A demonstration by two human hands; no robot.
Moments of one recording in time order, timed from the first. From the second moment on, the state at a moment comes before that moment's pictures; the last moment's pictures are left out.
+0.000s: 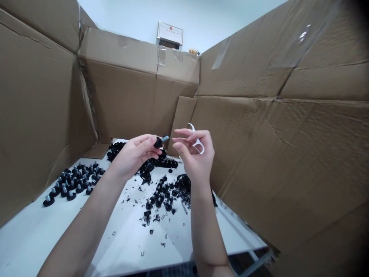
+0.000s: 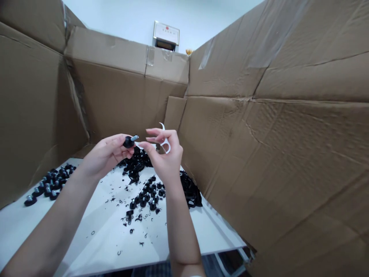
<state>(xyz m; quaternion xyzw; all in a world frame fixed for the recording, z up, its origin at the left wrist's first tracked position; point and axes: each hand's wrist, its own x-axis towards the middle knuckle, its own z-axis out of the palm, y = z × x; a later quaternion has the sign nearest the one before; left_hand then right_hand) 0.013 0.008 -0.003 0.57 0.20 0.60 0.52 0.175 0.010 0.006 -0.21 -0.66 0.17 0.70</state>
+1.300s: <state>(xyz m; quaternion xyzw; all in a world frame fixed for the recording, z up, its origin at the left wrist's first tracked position) -0.059 0.028 -0.005 0.55 0.26 0.73 0.31 0.219 0.030 0.019 -0.28 -0.38 -0.12 0.88</state>
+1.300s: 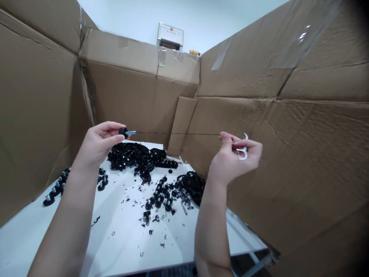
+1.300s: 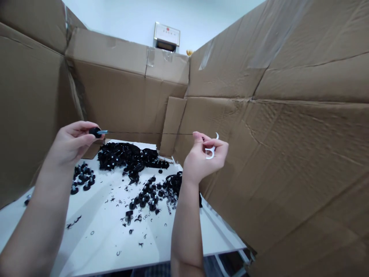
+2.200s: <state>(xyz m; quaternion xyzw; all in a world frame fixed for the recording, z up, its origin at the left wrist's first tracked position) 0.022 0.005 -0.005 0.47 0.13 0.54 0.68 0.169 0.000 0.009 -0.17 -0.69 0.30 0.64</state>
